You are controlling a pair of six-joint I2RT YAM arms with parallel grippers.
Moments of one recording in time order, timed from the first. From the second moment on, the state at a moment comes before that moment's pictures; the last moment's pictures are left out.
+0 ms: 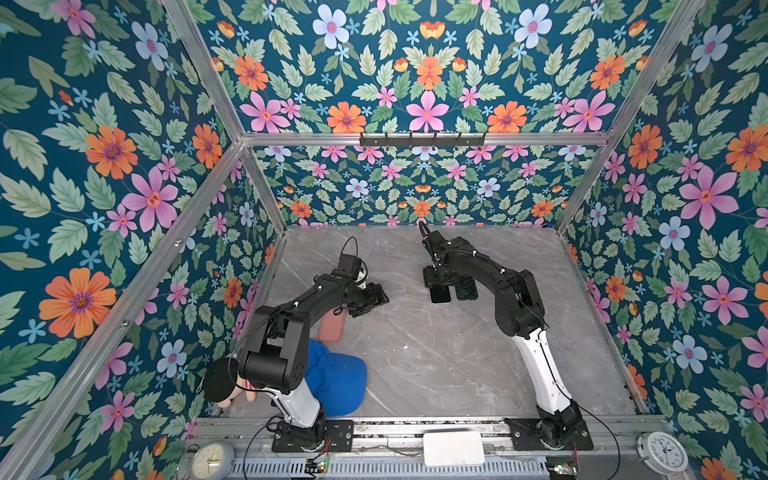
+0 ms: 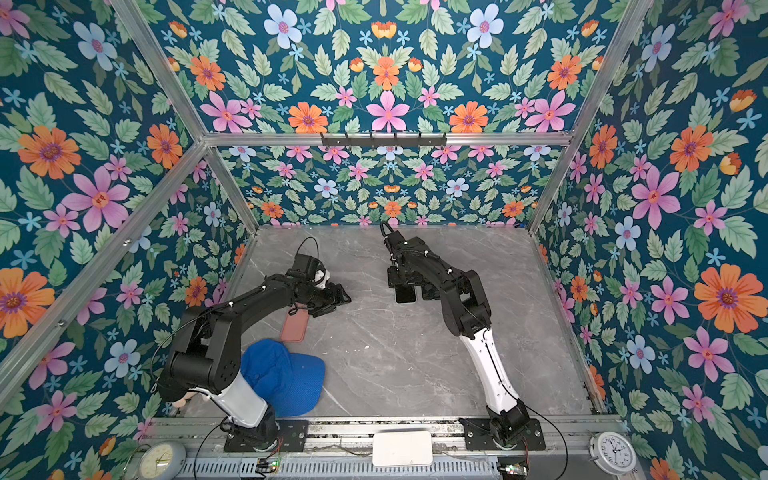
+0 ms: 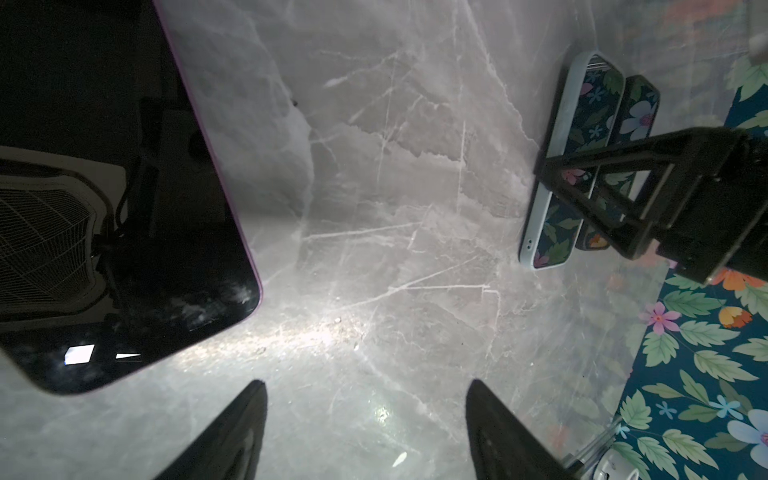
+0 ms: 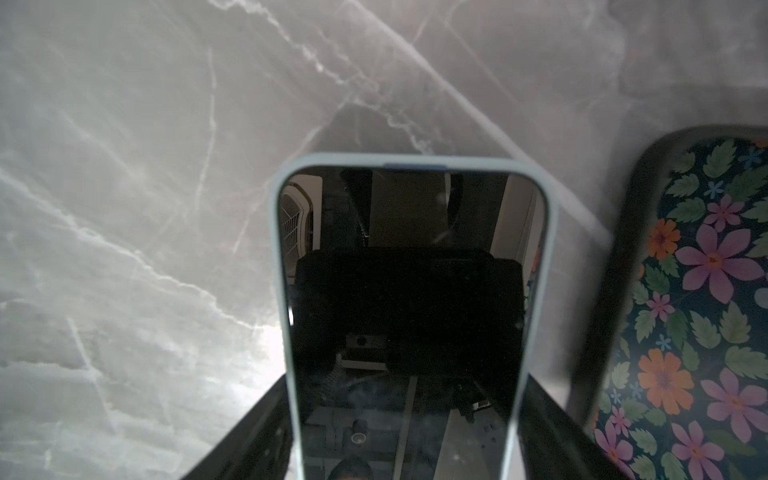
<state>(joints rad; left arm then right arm) -0.29 1.68 1.05 -0.50 0.41 -0.55 0.52 2.43 2.12 -1.02 0.06 0.40</state>
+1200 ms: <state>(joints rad) -0.16 1.51 1.03 -0.60 0.29 -0.49 0.64 2.19 1.90 -0.92 0.07 0.39</state>
